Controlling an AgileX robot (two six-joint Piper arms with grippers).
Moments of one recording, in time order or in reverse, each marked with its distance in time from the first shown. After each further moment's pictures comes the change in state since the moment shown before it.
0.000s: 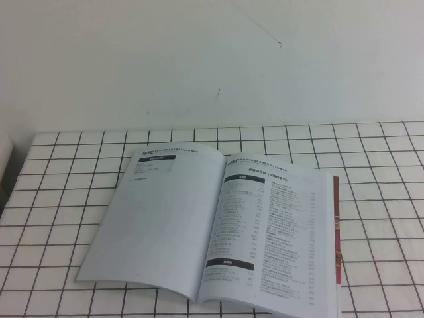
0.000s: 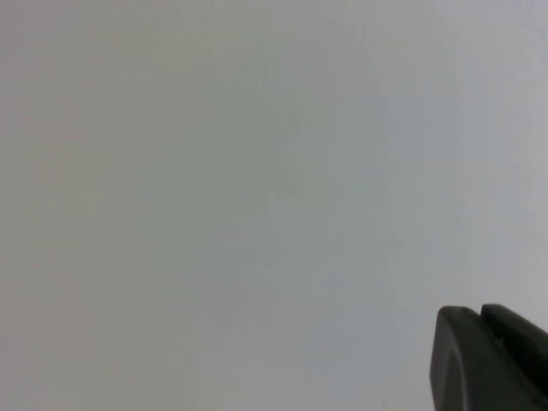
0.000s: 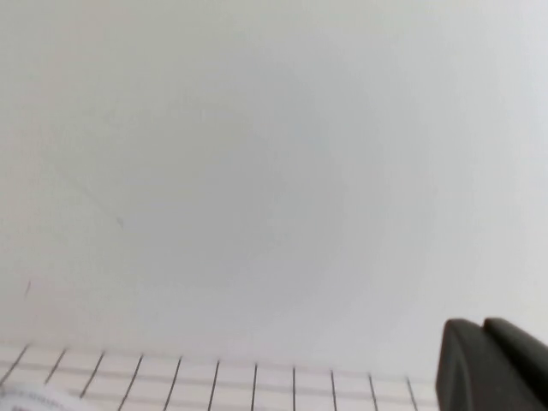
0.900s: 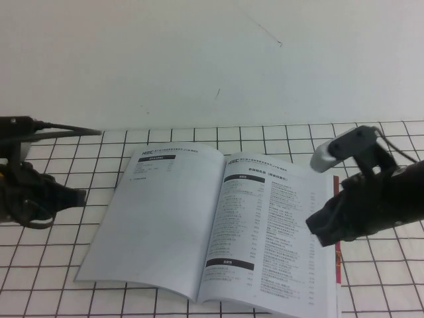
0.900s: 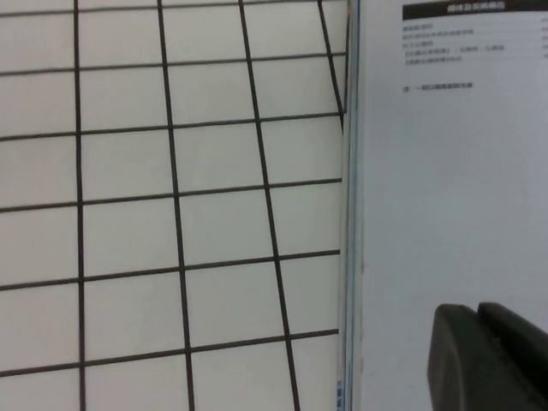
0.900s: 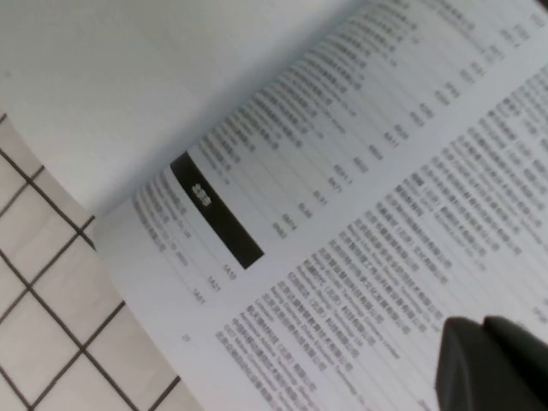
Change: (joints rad) right arm 0.332 1.363 -0.461 0.759 0.288 -0.764; left arm 0.000 1.144 -0.348 -0.214 0.251 0.178
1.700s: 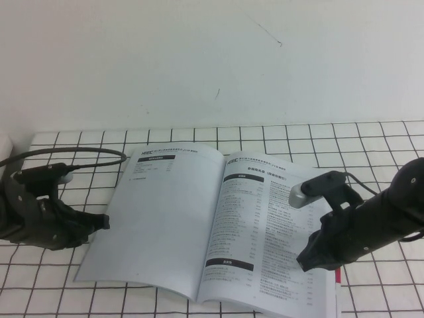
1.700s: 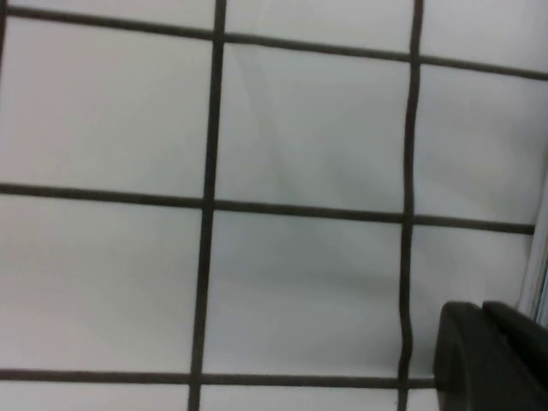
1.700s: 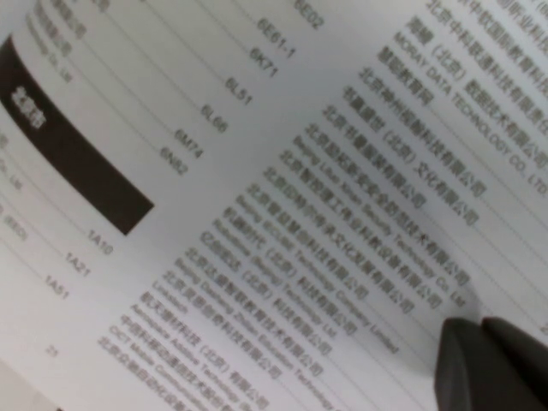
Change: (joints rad) right arm 0.035 0.296 -0.012 0.031 -0.093 -0.002; left arm 0.000 0.451 -0.012 -0.158 -0.226 0.002
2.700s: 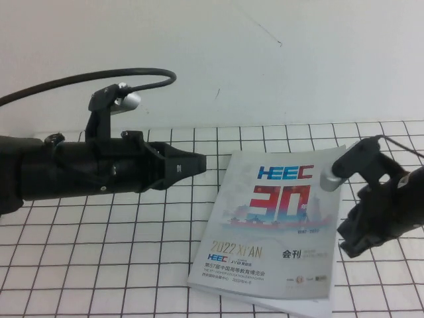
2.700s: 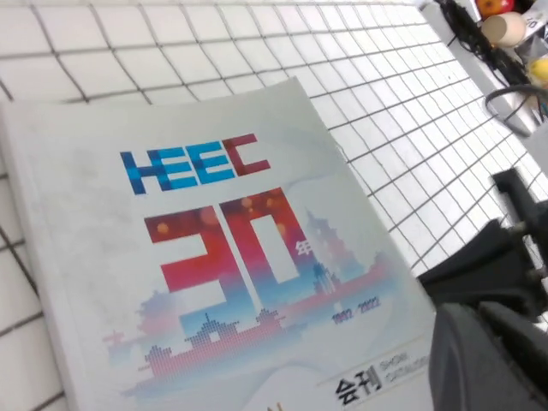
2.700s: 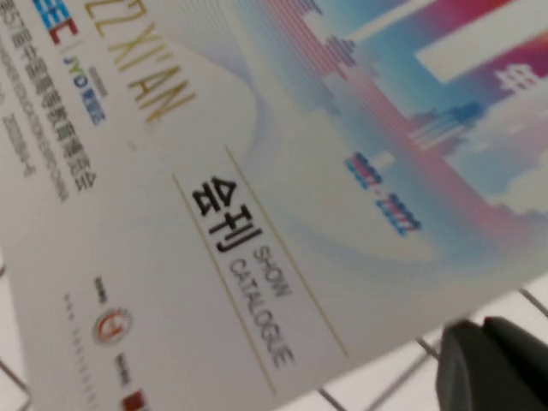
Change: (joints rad) right arm -0.041 -0.212 0.001 -0.347 0.059 0.135; left arm -0.155 -0.239 -0.095 -1.059 0.611 1.002
